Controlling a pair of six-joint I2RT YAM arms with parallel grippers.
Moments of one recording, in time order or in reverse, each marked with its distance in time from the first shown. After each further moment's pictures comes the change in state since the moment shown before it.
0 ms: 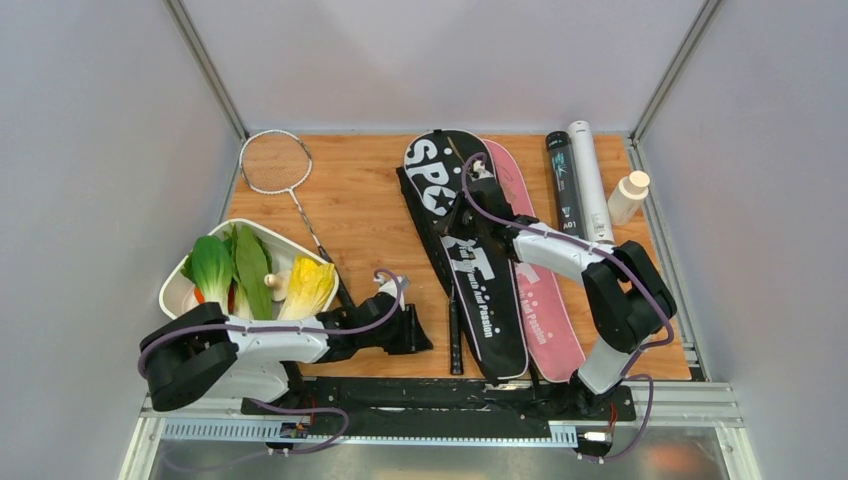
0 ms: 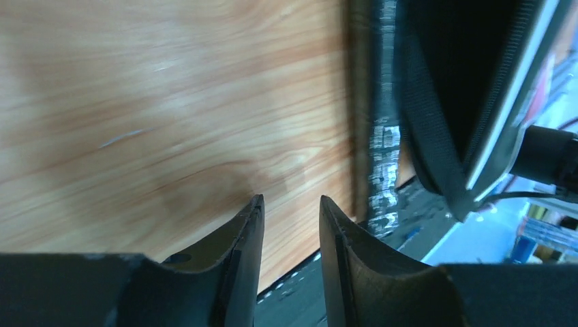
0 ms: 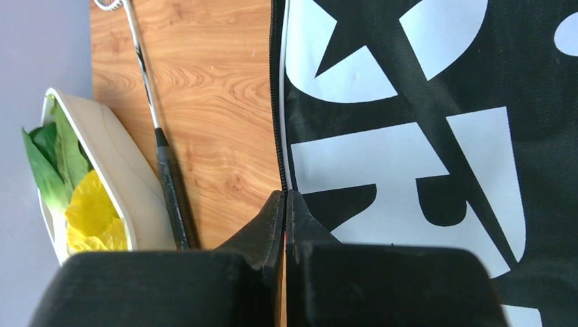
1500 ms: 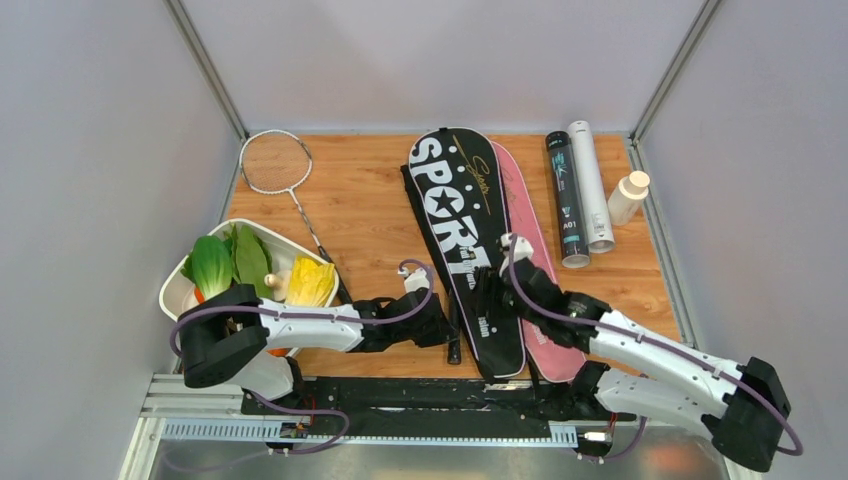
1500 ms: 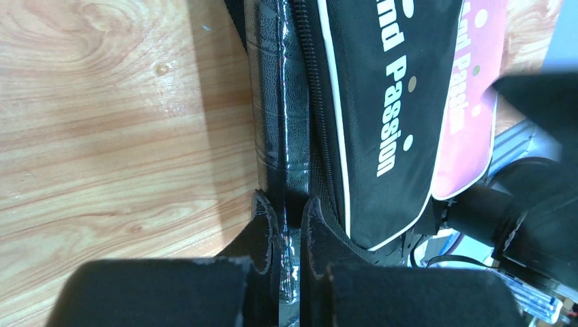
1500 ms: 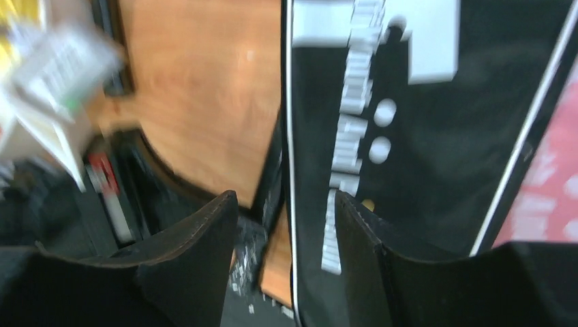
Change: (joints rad) left arm -0.149 0.241 0.294 -0.062 -0.172 -0.183; right arm 0.249 -0.747 -0.431 -0.368 0.241 -0.100
